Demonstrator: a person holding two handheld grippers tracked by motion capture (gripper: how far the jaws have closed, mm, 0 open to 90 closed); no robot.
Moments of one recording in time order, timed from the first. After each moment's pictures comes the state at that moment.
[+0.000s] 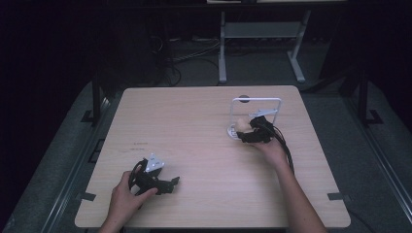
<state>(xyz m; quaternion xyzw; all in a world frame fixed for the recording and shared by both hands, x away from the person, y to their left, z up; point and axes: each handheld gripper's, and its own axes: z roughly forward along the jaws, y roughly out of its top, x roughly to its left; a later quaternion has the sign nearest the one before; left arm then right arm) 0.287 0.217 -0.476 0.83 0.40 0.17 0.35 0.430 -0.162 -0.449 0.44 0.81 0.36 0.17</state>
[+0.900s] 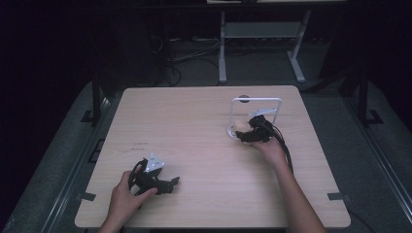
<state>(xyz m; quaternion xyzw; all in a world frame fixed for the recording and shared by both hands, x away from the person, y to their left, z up) 0.287 0.218 -0.476 0.83 0.40 0.17 0.35 0.433 -0.160 -0.449 0.45 0.80 0.36 0.16</state>
